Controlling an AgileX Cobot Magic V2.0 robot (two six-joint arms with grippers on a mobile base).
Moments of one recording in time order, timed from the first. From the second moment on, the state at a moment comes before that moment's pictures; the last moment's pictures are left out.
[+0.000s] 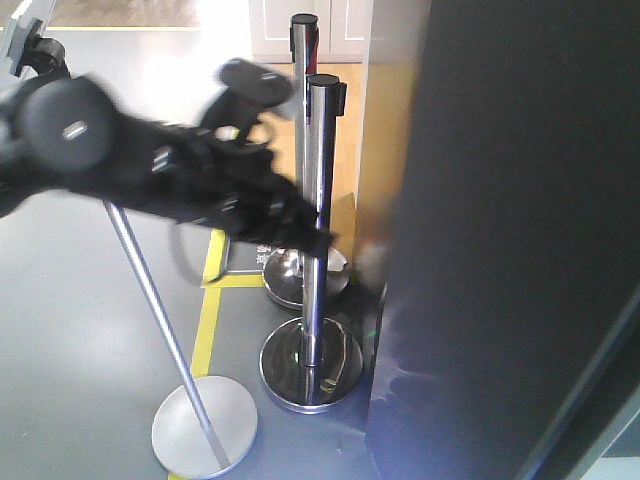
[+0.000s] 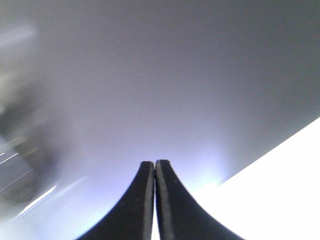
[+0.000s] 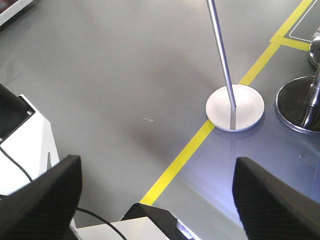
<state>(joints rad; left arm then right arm) -0.60 1.52 -1.34 -0.38 0.67 0.29 0.10 0.26 -0.40 0.80 1.13 -0.55</state>
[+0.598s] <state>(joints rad) -0.60 1.09 -0.87 0.16 0.65 -0.24 0.10 0.26 -0.40 0.85 1.13 -0.55</state>
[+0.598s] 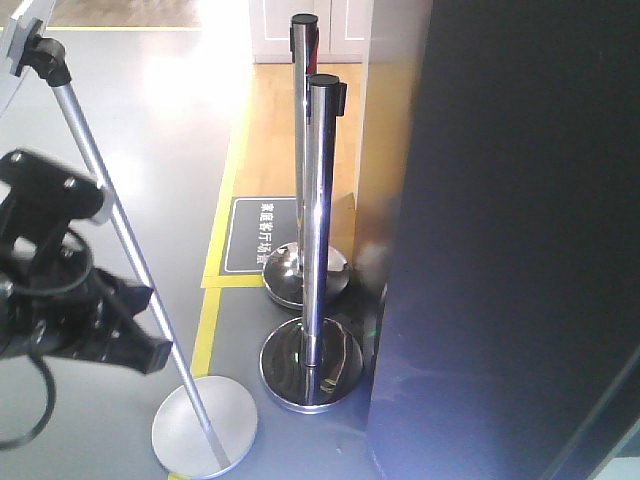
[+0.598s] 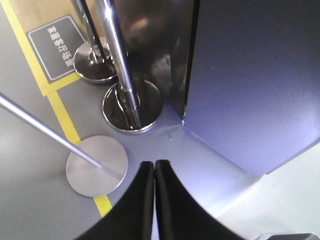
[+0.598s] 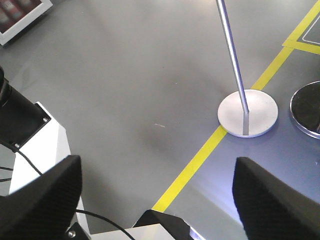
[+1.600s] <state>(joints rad) -0.60 1.07 -0.85 0.16 0.65 -0.24 0.10 0.61 -0.52 0.46 0.59 -0.54</state>
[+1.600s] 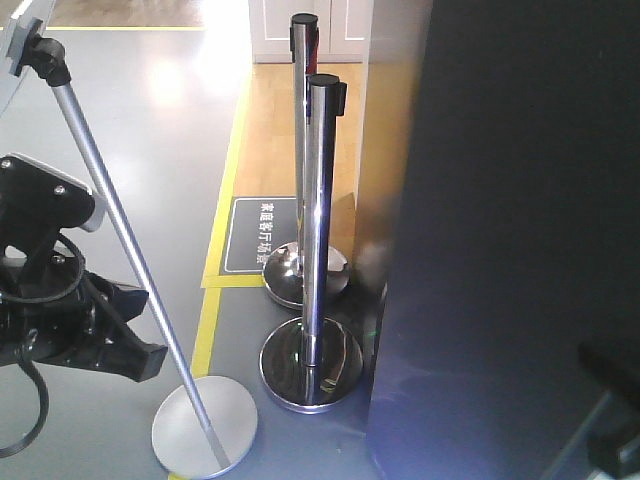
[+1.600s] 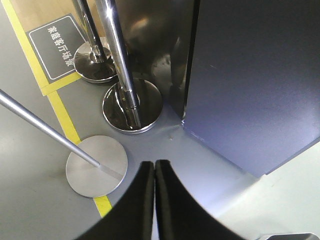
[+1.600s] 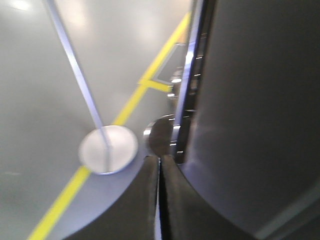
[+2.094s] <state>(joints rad) -0.60 1.07 -0.85 0.16 0.65 -0.24 0.10 0.88 -0.64 0.34 0.27 -0.49</state>
